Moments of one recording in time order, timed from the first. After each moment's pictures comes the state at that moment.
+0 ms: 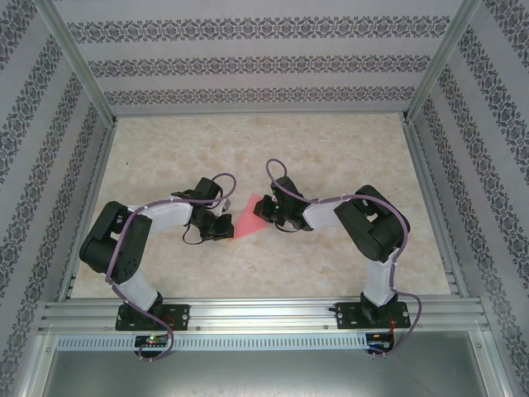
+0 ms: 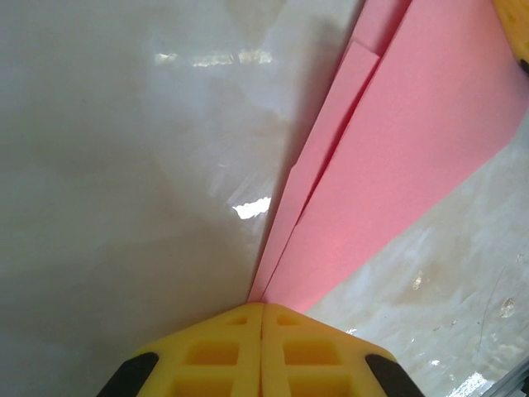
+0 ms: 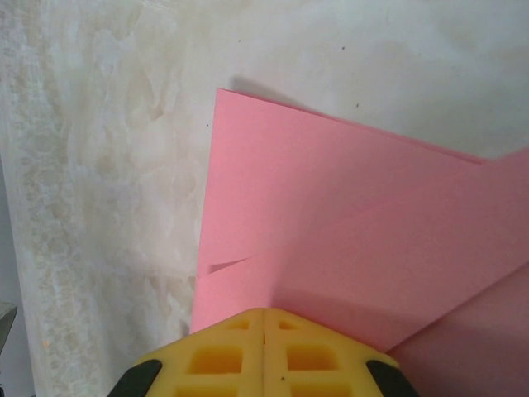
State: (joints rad) left arm -0.44 1.67 0.83 -0.47 0.46 -0.51; right arm 0.66 1.92 0.89 0.26 -0.27 0.99
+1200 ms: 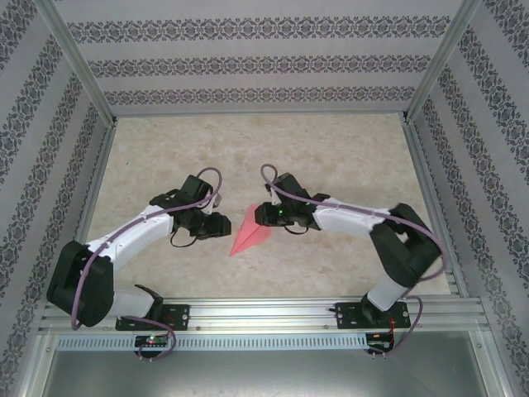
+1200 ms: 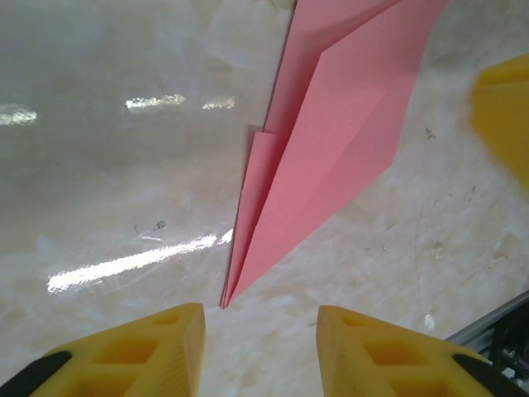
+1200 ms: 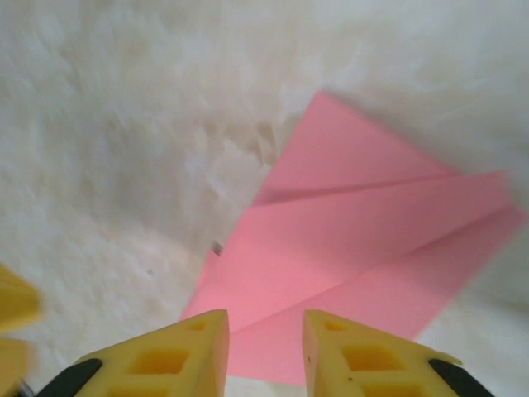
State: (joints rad) left arm -0.48 1.36 0.83 -0.66 0.40 -0.56; right arm 0.71 1.60 0.91 -0.18 -0.24 0.65
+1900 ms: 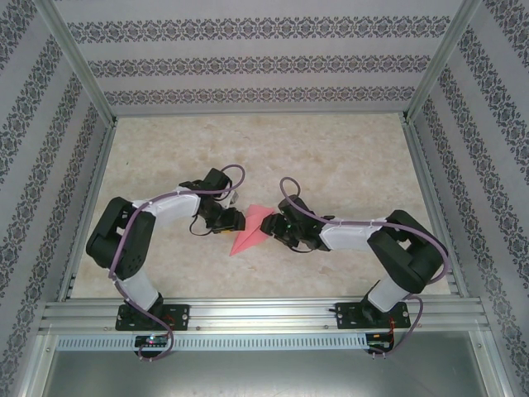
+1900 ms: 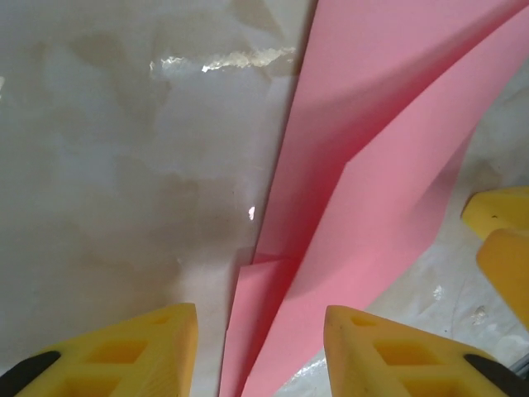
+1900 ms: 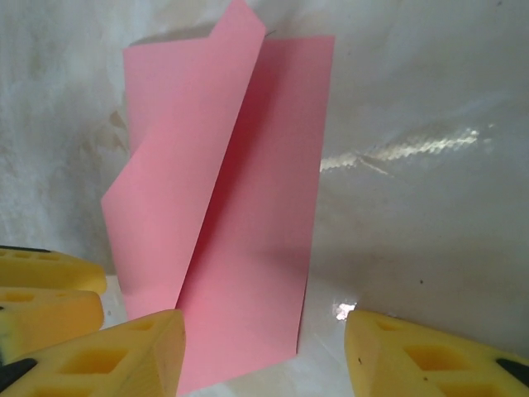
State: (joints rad) left arm -0.49 1.72 0.99 -0.57 0.43 -0.50; right arm 0.77 1.61 0.66 0.08 -0.16 1.12
